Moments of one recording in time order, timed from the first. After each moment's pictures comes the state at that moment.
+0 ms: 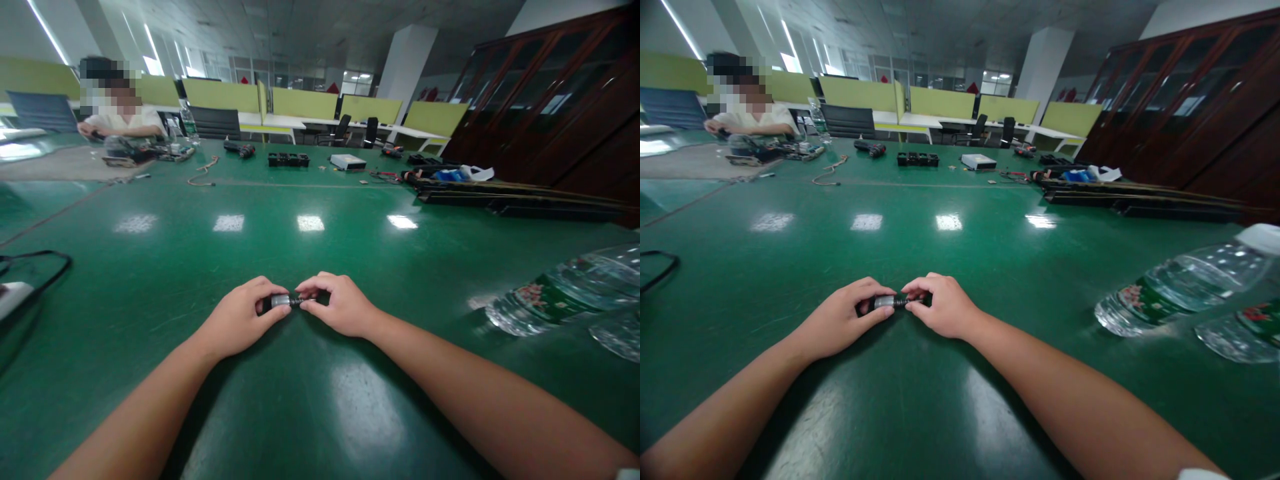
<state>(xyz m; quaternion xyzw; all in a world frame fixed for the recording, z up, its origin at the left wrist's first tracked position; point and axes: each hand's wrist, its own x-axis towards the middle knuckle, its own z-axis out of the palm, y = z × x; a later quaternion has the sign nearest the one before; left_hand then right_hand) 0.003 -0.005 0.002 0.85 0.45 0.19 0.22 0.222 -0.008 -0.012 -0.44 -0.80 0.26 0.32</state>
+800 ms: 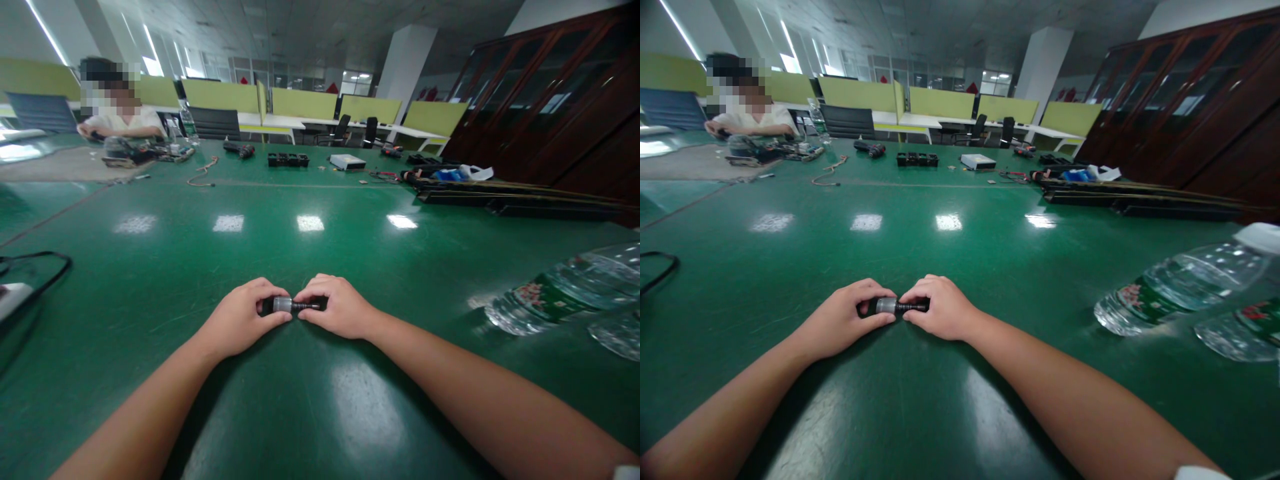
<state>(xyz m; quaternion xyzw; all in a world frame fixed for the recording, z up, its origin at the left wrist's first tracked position) 0.004 -0.006 0.004 0.84 0.45 0.19 0.23 0.223 -0.006 -0.012 -0.40 -0.84 0.22 0.29</state>
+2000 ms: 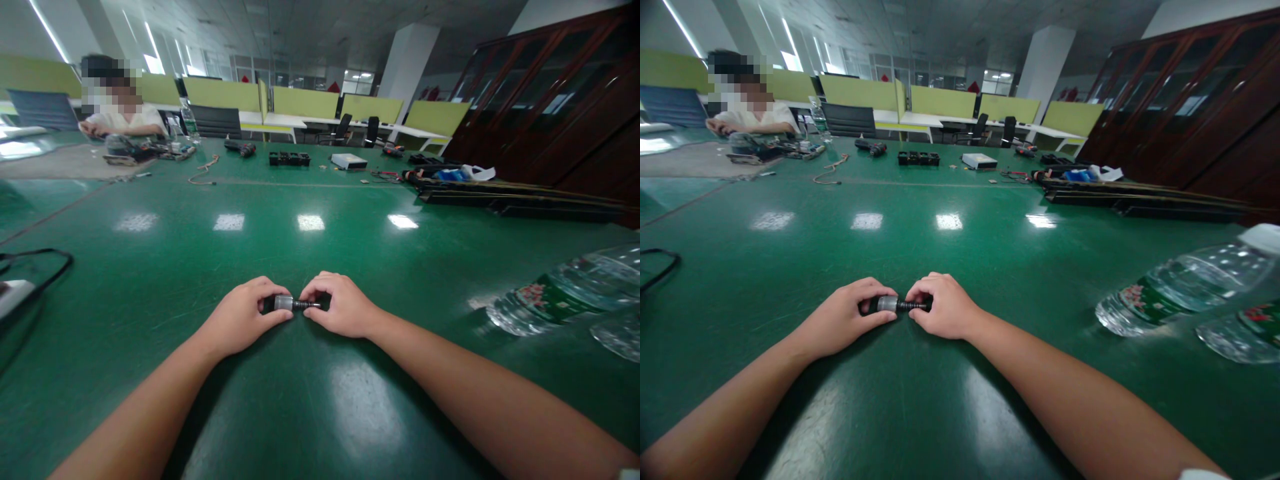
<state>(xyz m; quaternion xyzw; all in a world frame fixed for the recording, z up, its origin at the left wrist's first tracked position) 0.002 -0.004 0.002 0.84 0.45 0.18 0.24 0.223 -0.009 -0.008 -0.42 -0.83 0.21 0.29</state>
